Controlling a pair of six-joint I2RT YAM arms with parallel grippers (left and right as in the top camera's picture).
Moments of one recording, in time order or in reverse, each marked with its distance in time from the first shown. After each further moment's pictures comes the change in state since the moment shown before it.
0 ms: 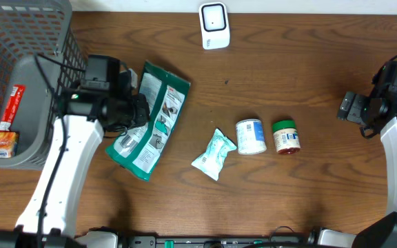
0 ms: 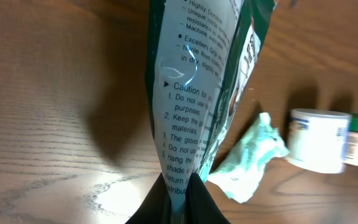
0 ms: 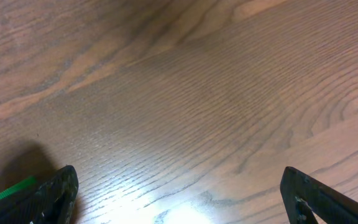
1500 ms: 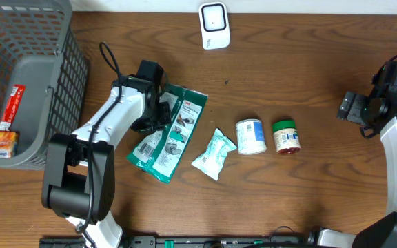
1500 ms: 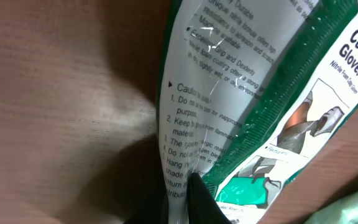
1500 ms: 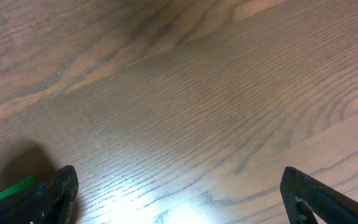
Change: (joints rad) left arm -0.127 0.406 -0.002 0.141 -0.159 -0.078; right arm 0.000 0.000 0.000 0.000 0.000 0.000
